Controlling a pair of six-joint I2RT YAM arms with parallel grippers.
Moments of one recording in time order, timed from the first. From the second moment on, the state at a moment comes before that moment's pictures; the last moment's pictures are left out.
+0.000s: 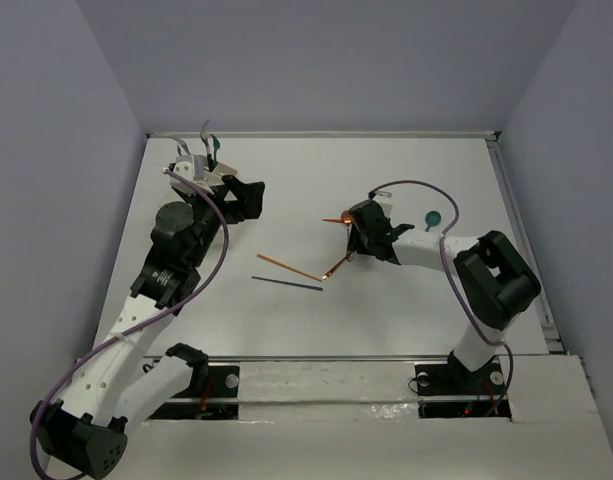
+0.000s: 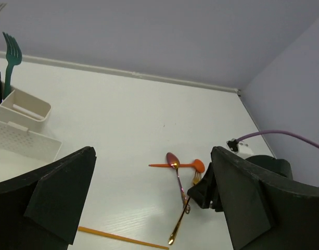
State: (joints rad) left arm -0.42 0.82 0.84 0.03 -0.10 -0.46; right arm 0.62 1.71 0.96 -0.12 0.38 0.65
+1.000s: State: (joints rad) left arm -0.42 0.85 0.83 0.01 0.02 -0.44; right arm 0.61 1.80 0.98 -0.07 0.48 0.73
